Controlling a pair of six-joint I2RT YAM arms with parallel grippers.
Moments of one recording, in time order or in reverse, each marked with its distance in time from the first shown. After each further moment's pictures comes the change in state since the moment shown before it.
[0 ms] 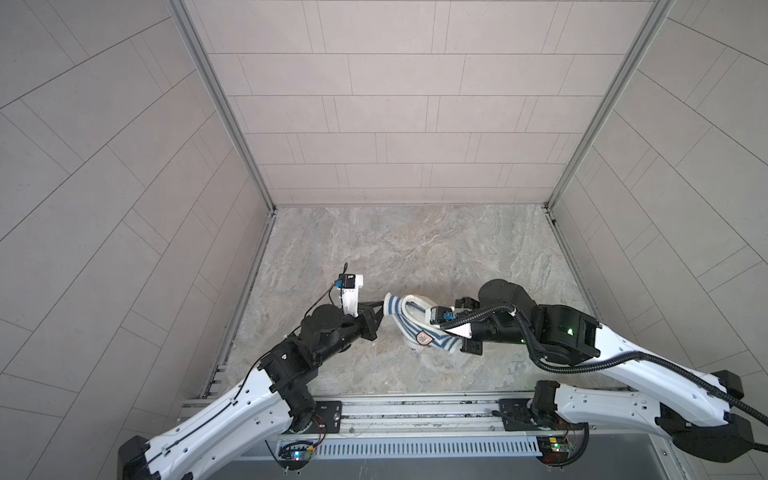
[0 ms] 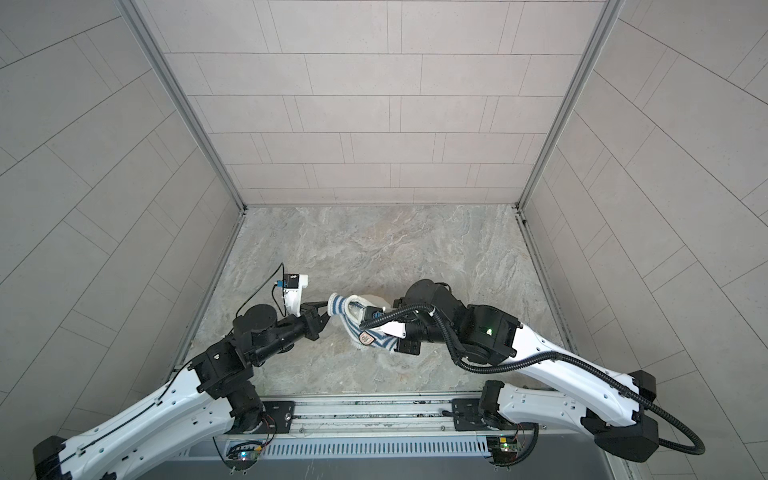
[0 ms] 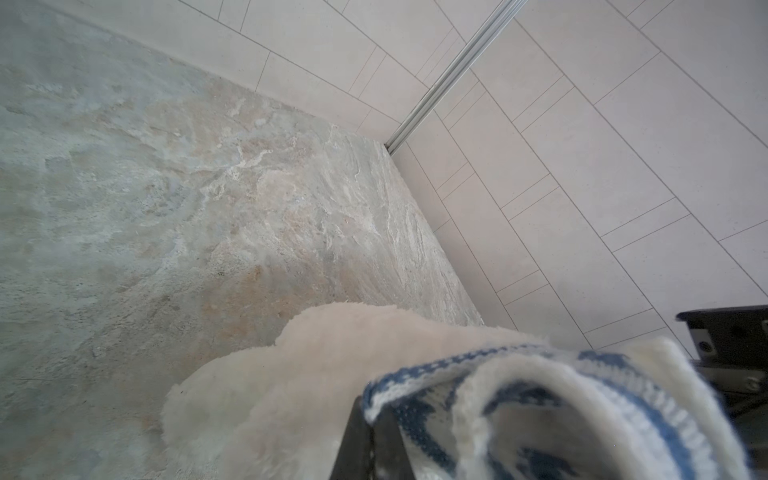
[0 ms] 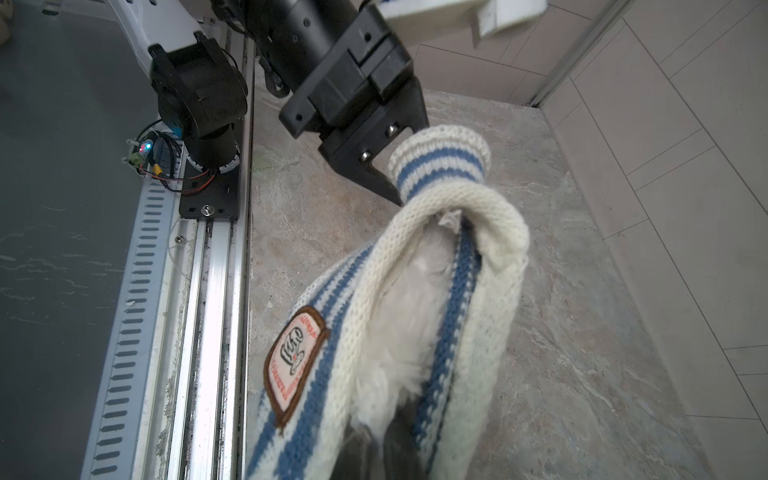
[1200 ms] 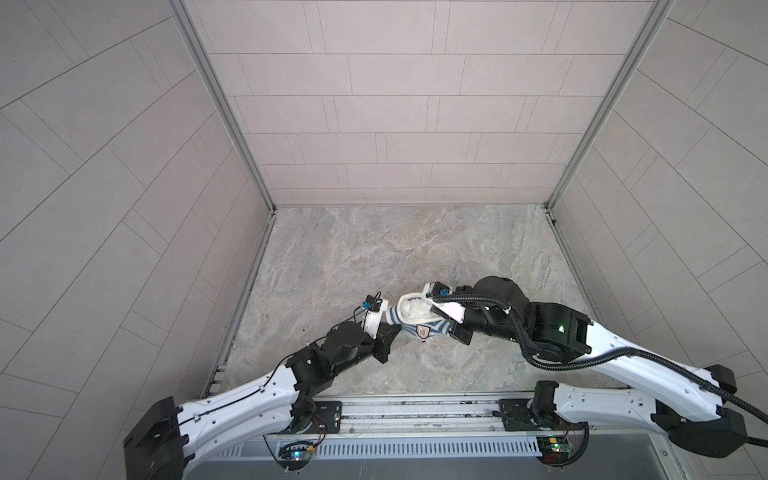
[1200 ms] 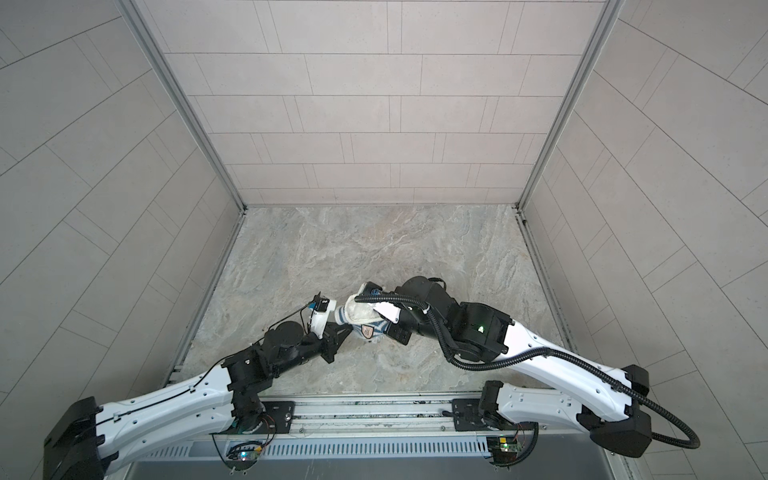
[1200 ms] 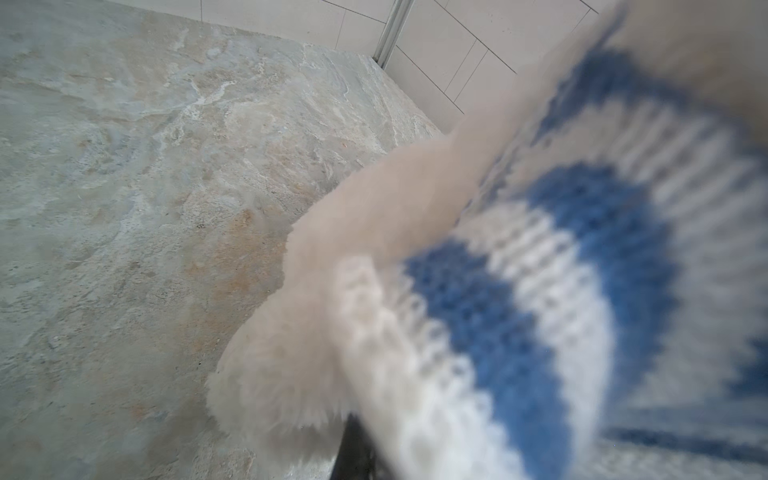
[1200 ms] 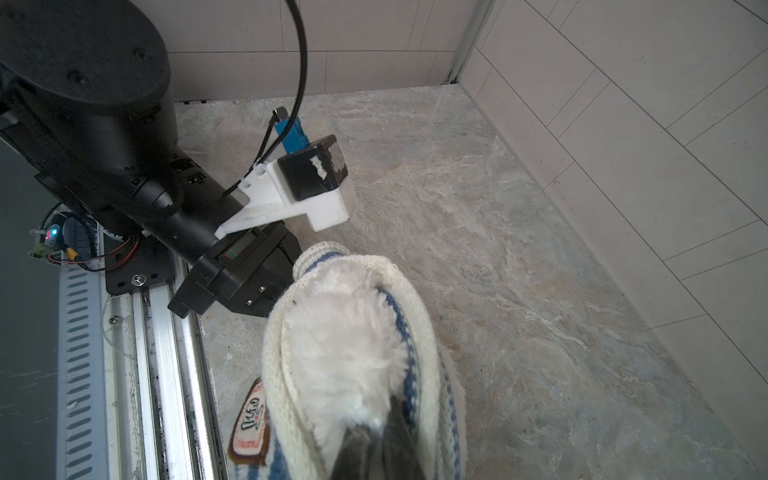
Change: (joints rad) left arm -0.164 0.103 -0.208 0.234 -0.054 0.220; right arm 0.012 0.052 0.021 0.078 0.181 0.210
